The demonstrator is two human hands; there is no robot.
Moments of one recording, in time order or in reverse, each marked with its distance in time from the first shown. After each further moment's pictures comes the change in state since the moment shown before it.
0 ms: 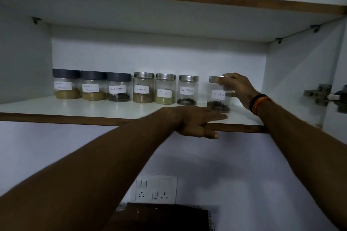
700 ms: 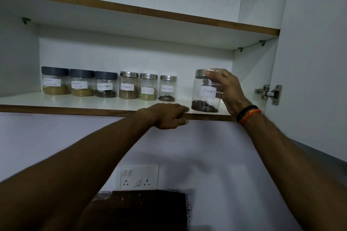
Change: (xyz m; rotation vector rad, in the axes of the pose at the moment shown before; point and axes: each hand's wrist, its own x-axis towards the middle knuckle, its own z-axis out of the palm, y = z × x) left_hand -0.034 0.023 0.009 0.009 0.144 -0.123; right_hand -0.136 -0.082 -0.017 0.162 0.118 -0.103
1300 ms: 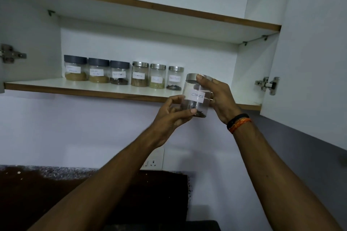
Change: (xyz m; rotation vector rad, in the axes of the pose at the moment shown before) left_hand -0.090 0.070 0.040 -1.840 0.497 -0.064; right_hand -0.083 -0.011 0.035 0.093 -0.127 0.105
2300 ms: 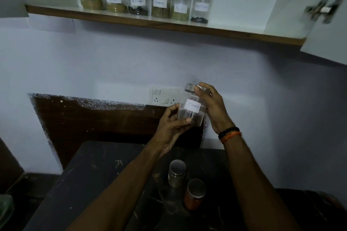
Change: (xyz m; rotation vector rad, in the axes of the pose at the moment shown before) left_hand -0.173 -0.138 -0.054 -0.341 0.272 -0.242; right_hand -0.151 0.158 0.064 0.043 -0.033 0.334
